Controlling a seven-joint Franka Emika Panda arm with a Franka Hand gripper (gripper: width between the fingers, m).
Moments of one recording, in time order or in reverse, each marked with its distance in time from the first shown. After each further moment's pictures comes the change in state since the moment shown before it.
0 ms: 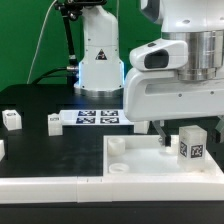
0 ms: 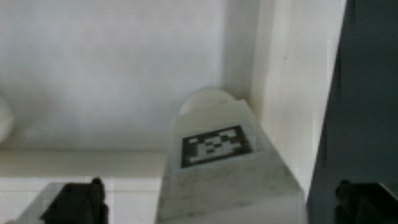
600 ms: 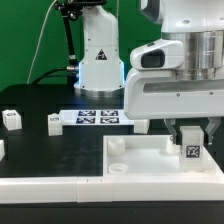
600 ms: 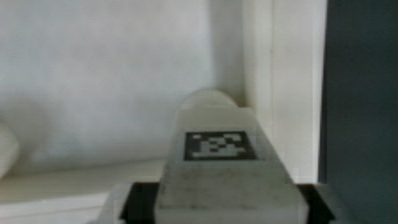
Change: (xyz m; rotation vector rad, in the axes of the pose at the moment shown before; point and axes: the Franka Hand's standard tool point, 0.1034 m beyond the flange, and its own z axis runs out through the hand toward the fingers) arm 0.000 -0.001 0.000 0.002 -0.001 0.264
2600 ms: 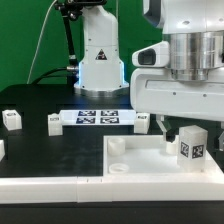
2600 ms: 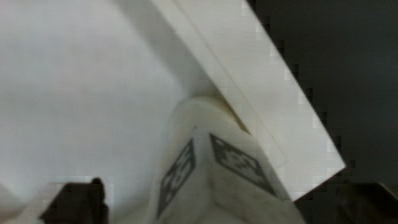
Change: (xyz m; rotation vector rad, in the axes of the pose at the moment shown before) arm -0.002 -0.003 0.003 0.023 0.053 0.295
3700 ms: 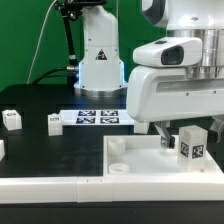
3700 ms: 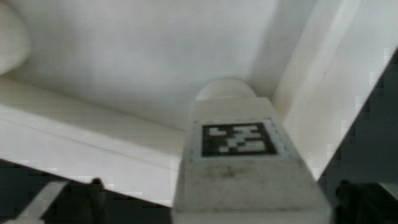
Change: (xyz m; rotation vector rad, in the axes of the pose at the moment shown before) arm 0.005 0.002 -0.002 -0.065 0.019 -0.849
